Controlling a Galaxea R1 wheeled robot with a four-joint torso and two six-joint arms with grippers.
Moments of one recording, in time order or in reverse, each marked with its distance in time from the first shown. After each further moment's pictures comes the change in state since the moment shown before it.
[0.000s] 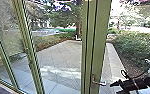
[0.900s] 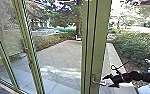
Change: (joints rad) left arm 0.000 0.009 -0.026 -0.010 0.000 0.000; right arm 0.019 0.217 -0.267 -0.005 -0.006 0.149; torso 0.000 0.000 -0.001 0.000
